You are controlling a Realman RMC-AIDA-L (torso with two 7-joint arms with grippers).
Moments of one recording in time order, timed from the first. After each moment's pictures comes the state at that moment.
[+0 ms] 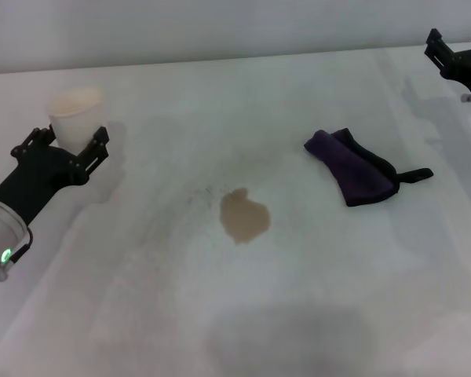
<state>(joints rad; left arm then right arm) -0.60 -2.10 1.10 -0.06 0.71 1.10 -0.49 0.59 2.03 -0.79 -0.02 2.60 0.91 -2.73</state>
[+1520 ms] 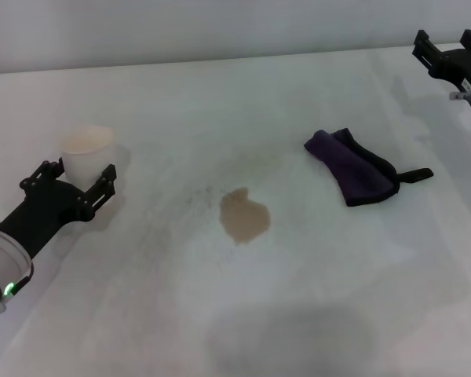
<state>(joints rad) -0.56 -2.11 1.10 -0.09 0.78 1.09 -0.43 0.62 2.03 -0.80 -0.02 2.59 0.87 -2.73</state>
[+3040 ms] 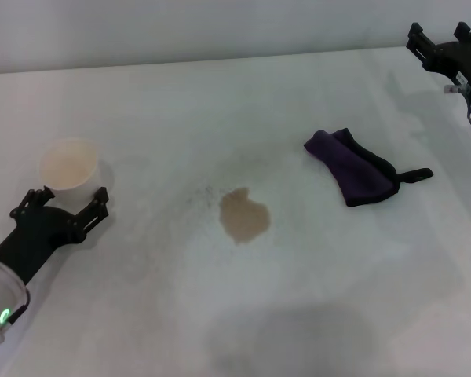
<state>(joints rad) -0.53 -2.11 1.01 -0.17 0.80 1.11 -0.44 0.64 2.03 -0.80 -0.02 2.59 0.87 -2.73</state>
